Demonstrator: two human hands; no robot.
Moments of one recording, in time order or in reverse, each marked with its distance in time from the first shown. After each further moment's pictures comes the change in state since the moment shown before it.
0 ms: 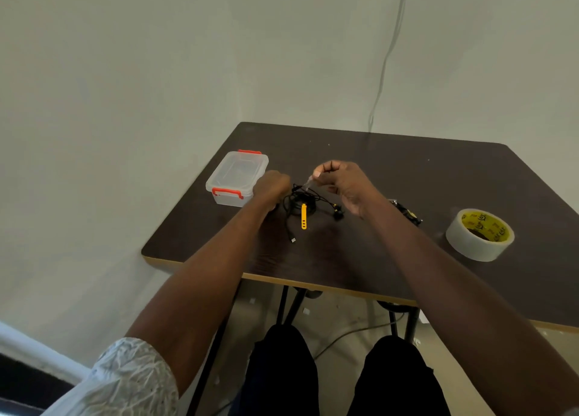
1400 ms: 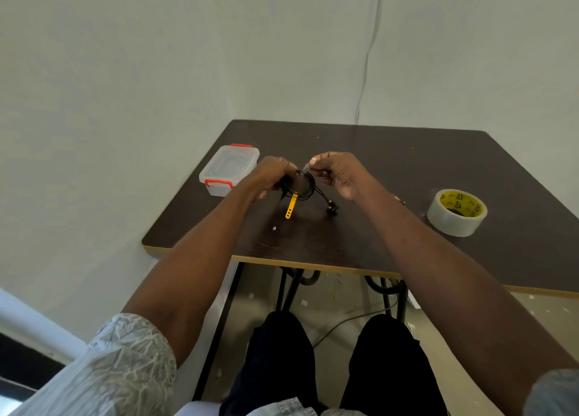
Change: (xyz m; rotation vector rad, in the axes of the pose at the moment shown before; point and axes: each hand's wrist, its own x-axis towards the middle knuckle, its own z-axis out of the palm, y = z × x) left_hand -0.035 0.005 -0.004 -0.445 -0.344 0.205; right_hand -0.025 -0.006 -0.004 0.112 0.092 0.137
